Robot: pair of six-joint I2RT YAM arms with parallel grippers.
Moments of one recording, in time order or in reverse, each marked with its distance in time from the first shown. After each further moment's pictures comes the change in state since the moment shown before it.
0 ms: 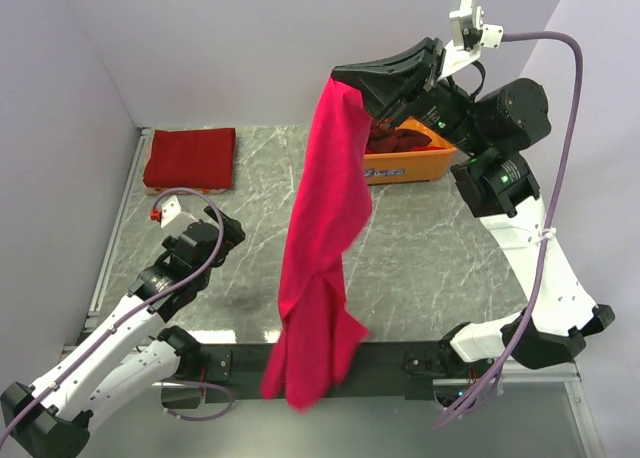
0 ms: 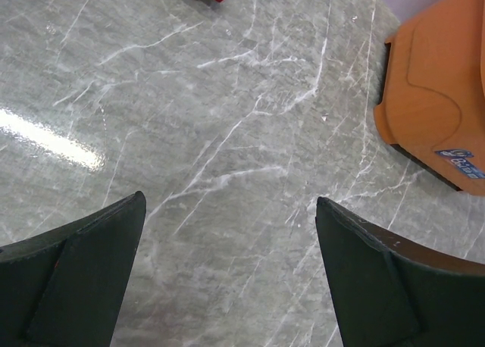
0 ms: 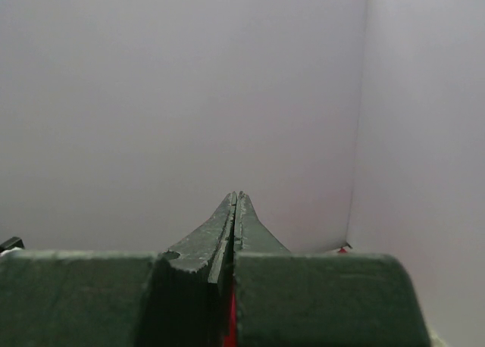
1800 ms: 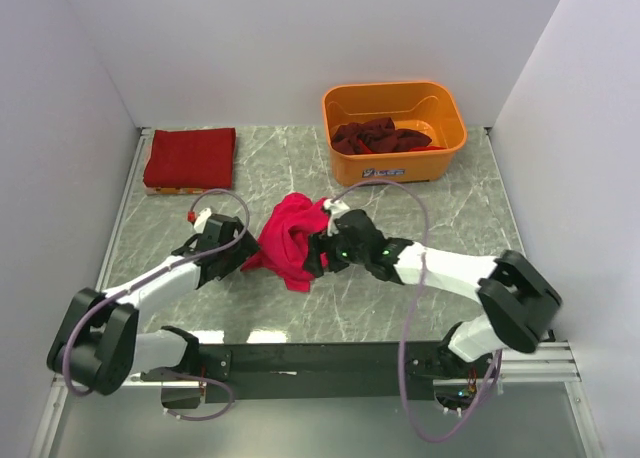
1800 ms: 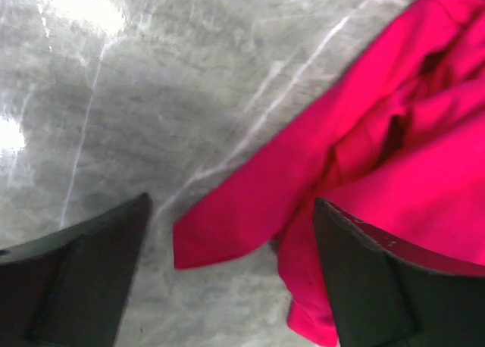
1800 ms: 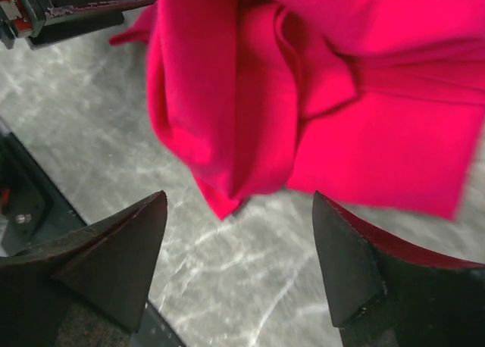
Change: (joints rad) left arm 0.201 0.480 -0.130 0.298 0.422 0.013; right arm 0.232 0.058 -1.162 0.002 0.425 0.063
